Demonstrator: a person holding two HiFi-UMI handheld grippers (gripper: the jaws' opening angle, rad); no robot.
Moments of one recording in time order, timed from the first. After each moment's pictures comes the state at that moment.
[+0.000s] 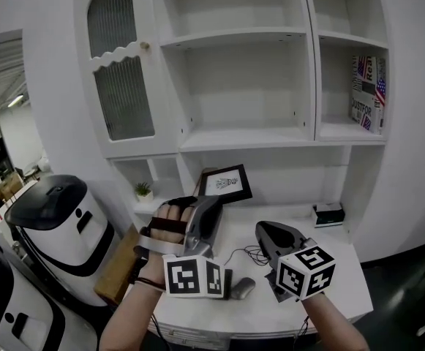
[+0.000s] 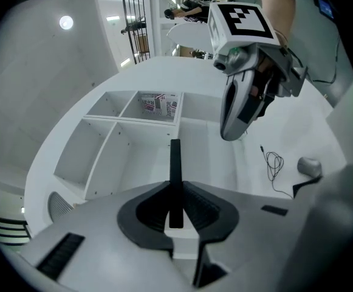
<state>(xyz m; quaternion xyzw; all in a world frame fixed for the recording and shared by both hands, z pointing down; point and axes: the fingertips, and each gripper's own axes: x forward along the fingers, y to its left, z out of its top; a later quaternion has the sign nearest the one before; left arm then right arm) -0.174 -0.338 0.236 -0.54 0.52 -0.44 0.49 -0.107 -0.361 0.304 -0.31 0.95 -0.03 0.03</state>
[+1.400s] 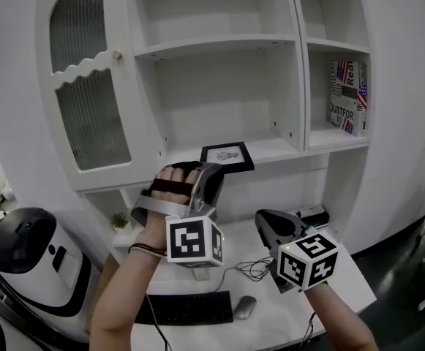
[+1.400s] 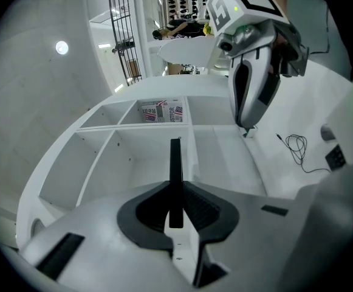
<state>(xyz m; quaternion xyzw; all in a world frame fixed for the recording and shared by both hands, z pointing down) -0.184 -0.444 0.167 -0.55 0.44 -0.41 0.59 -0.122 -0.426 0.257 -0.42 0.91 0.01 0.04</state>
